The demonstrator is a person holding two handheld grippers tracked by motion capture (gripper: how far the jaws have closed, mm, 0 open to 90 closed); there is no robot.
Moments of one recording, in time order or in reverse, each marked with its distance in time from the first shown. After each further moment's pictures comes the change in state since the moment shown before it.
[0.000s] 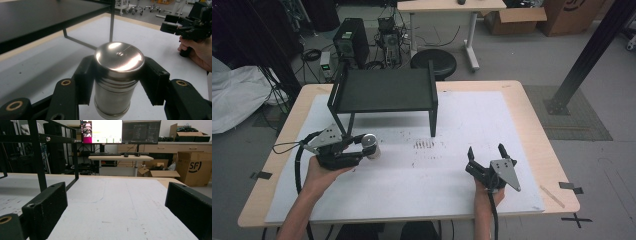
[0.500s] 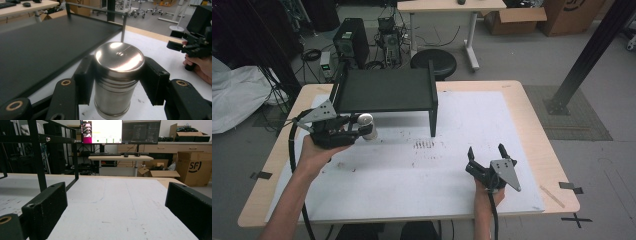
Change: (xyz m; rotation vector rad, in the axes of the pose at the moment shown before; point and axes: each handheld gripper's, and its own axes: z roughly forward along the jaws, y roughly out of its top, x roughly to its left) left arm 0.027 0.051 -0.004 -0.015 0.019 0.005; right arm 0.000 0.000 0.000 -0.001 0.000 0.002
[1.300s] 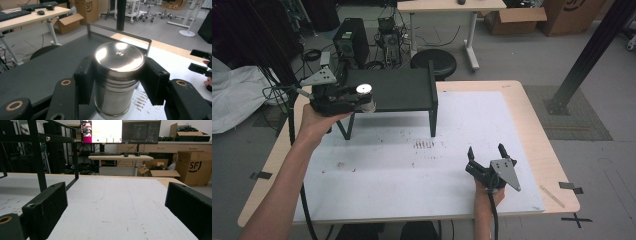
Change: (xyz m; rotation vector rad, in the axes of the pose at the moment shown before) left arm 0.043 0.053 0.016 -0.010 0.051 -0.005; right arm 0.000 0.000 0.000 0.003 0.000 -0.002
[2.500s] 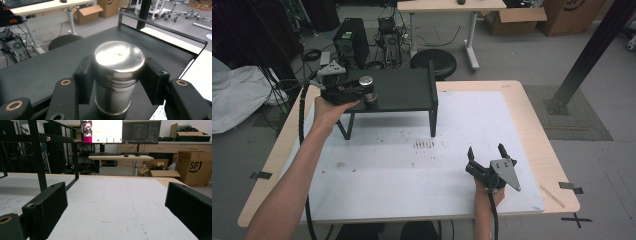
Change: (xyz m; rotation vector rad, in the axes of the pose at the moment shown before) left arm 0.042 -0.012 0.041 0.038 0.133 -0.100; right arm 0.000 0.000 0.000 0.000 0.002 0.001
